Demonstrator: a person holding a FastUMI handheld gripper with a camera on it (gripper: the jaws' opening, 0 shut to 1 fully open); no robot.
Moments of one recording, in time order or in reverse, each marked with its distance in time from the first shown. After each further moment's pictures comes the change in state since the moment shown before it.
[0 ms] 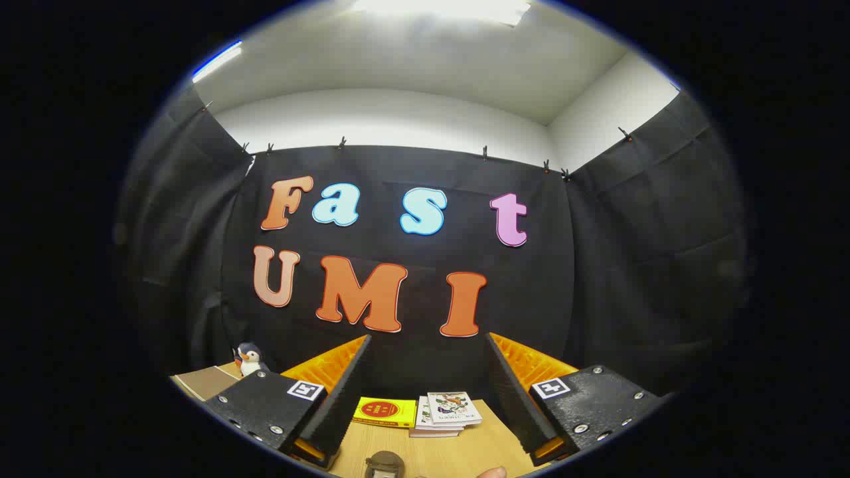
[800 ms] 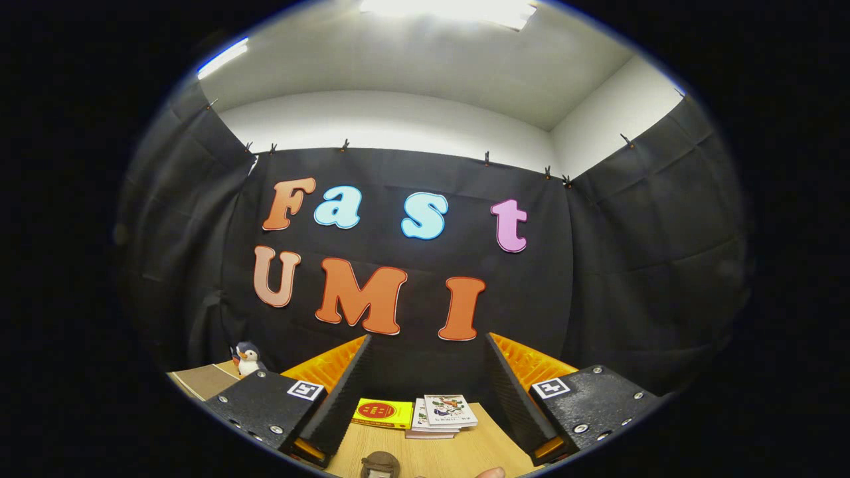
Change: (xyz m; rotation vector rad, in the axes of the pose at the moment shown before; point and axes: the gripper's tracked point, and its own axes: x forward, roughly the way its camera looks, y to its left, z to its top) arm -0.004 -0.002 0.005 -0.017 -0.021 0.002
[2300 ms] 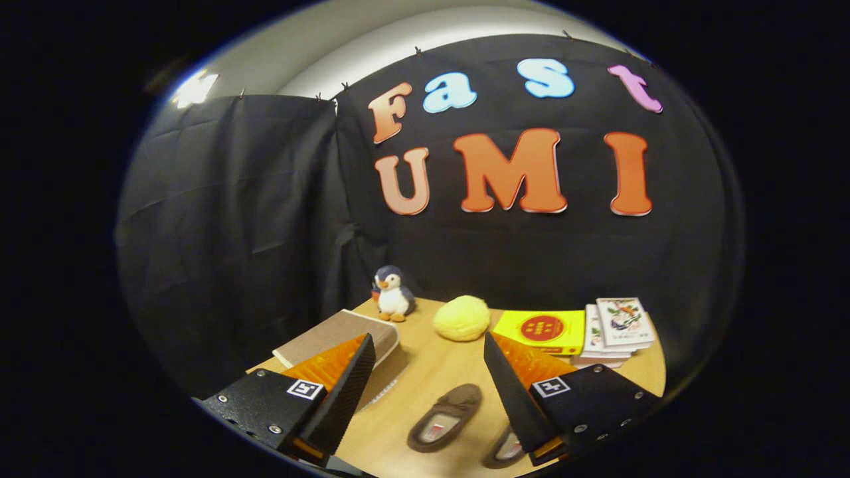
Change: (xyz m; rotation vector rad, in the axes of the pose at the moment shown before) arm -0.010 0.239 -0.184 0.244 0.547 0.680
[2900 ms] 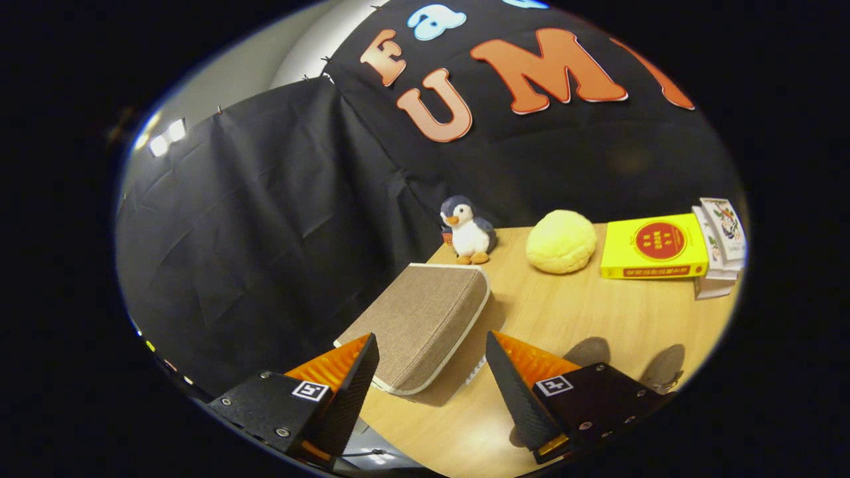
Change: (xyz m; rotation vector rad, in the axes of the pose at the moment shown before) arm 0.096 0.084 -0.081 0.269 0.265 0.303
